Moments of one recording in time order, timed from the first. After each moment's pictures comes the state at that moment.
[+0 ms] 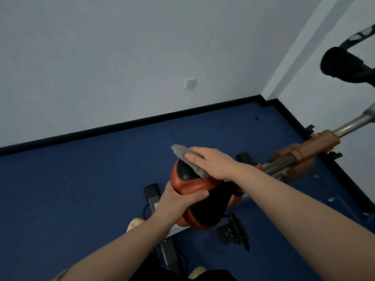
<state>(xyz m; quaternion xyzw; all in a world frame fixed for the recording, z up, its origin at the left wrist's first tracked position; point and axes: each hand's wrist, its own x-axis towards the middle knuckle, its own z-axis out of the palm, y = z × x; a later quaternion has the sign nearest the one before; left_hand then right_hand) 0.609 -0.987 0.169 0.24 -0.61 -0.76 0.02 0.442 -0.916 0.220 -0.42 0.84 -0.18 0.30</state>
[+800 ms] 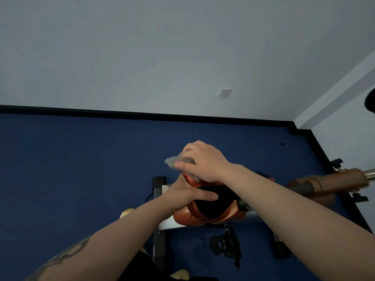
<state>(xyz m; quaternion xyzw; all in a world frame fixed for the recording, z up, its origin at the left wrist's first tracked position) 0.611 -0.973 0.165 0.23 -0.58 -0.78 0.02 0.472 -0.950 0.207 -0.65 0.74 -0.08 0.16</state>
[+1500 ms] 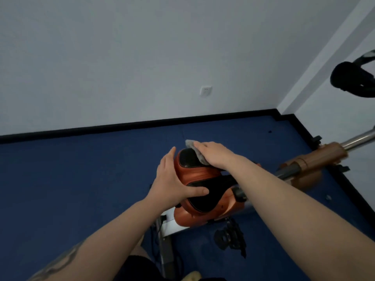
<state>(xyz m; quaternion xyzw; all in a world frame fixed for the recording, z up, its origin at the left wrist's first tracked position) 0.619 -0.982 0.192 0.31 -0.80 -0.52 0.06 0.437 -0.922 0.211 -0.37 0.87 -0.14 0.30</state>
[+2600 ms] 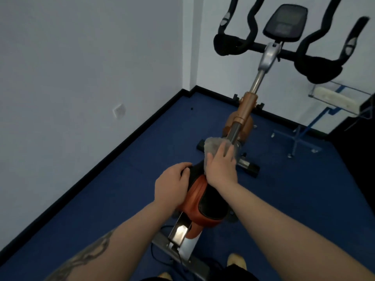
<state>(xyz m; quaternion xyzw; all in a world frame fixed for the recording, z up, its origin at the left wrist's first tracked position) 0.533 -1.038 0.199 0.00 -0.93 -0.38 -0.03 0.507 -0.899 0.215 0.18 0.94 -0.27 0.07</state>
